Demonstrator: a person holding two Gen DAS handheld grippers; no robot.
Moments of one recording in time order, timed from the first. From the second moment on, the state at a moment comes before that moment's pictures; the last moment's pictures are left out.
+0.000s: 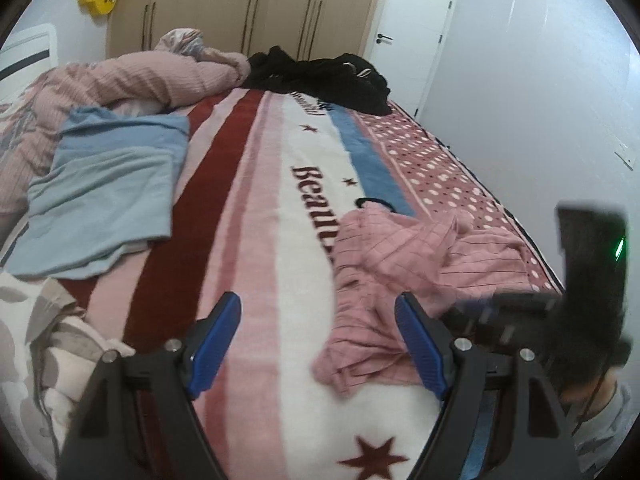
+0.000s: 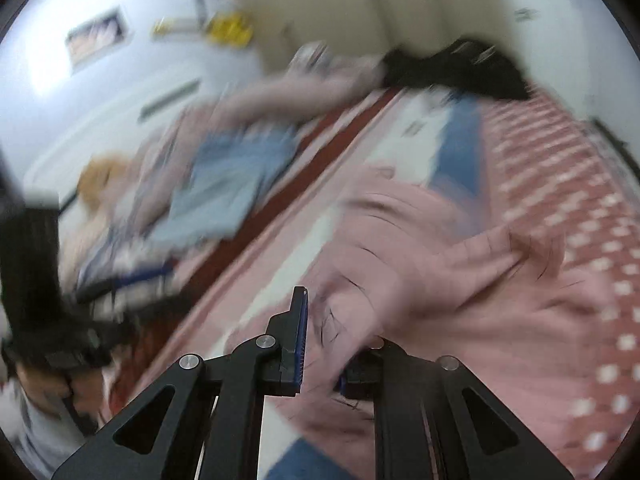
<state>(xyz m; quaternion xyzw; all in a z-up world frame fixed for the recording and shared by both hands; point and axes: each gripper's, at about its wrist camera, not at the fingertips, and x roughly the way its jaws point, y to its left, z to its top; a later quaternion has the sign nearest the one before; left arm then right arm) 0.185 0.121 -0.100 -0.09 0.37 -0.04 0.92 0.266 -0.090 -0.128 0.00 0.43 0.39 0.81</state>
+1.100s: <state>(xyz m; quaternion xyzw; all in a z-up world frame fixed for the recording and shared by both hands) 0.285 0.021 -0.134 0.06 0.44 -0.13 0.89 0.237 -0.251 -0.139 0.05 0.41 0.30 0.86</state>
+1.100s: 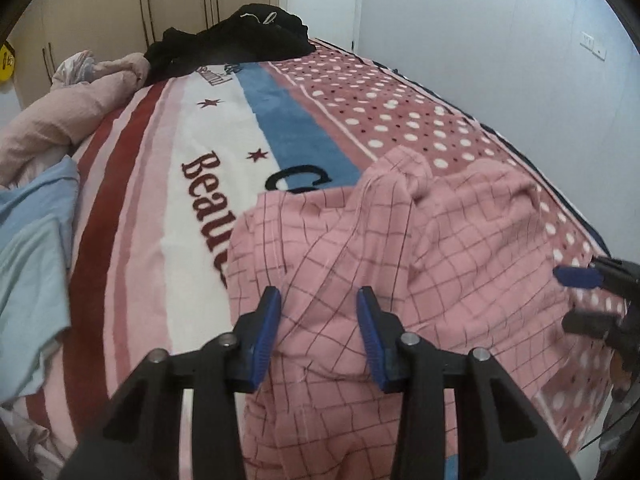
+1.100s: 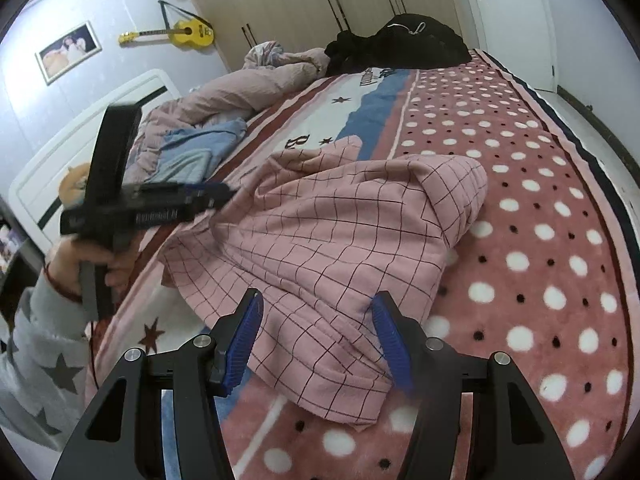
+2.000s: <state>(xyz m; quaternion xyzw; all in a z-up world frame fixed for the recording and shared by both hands) 0.269 0.012 -0.131 0.09 0.42 -0.11 0.90 0.239 -0.251 -0.145 0.08 0.41 0.31 0.85</state>
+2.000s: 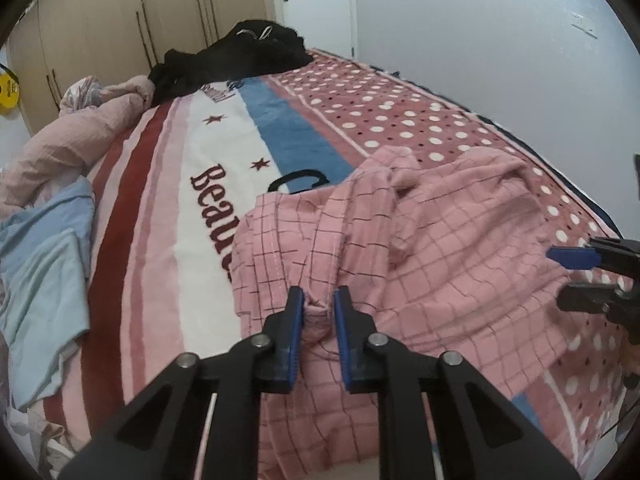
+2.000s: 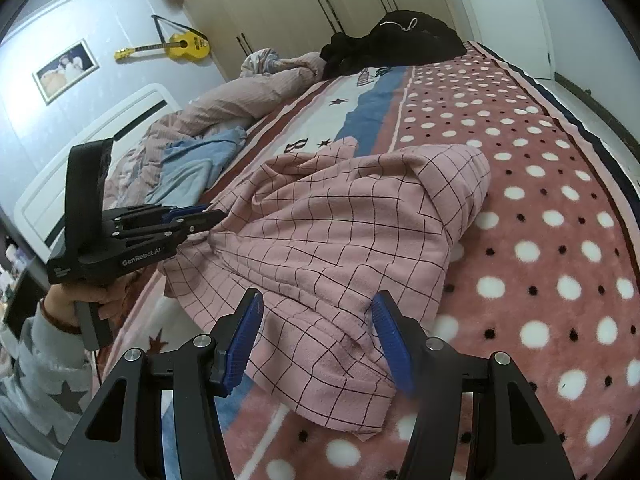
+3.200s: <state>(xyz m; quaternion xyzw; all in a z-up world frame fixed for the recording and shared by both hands) 0.204 0.060 -0.060 -0.09 0.34 -0.13 0.93 0.217 -0.207 -0.130 -0.07 0.37 0.28 0.88</state>
